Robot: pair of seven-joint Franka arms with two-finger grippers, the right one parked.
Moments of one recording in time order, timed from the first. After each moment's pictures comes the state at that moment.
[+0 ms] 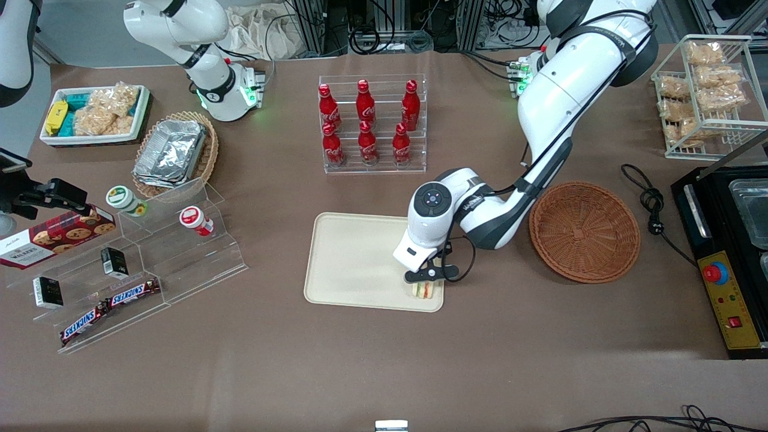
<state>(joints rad) -0.23 0.83 -0.53 -1.50 0.57 2.28 -1.07</state>
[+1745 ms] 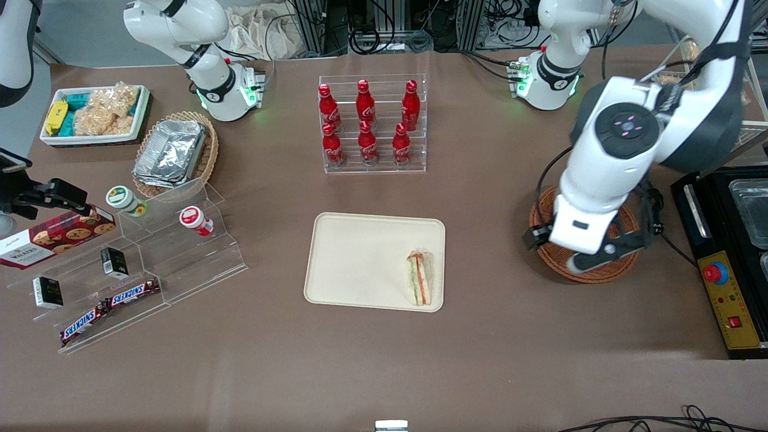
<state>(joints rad) 0.15 0.21 -0.53 -1.65 0.28 1.87 -0.80</state>
